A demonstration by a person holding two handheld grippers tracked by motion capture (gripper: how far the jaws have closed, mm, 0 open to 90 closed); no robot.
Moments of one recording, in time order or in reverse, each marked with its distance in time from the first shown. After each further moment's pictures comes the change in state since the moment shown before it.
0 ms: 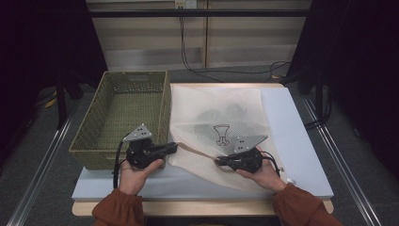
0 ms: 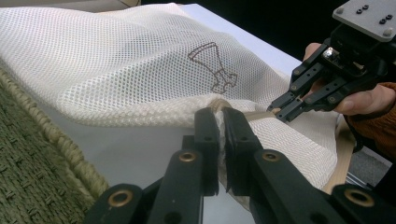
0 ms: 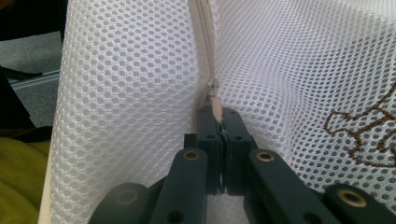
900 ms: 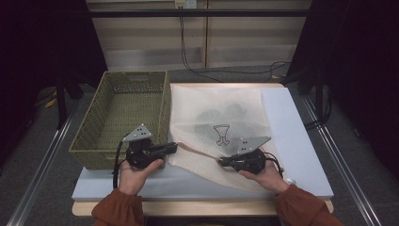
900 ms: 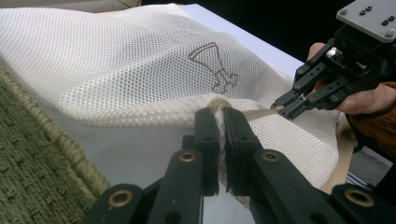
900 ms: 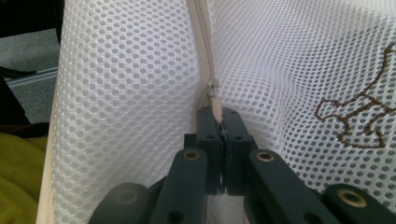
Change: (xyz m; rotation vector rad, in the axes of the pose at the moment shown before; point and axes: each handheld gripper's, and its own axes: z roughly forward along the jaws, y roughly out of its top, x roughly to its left) left arm 0.000 0.000 -0.001 -0.003 0.007 -0.006; right arm 0.001 -0.006 -0.008 0.004 -0.020 0.000
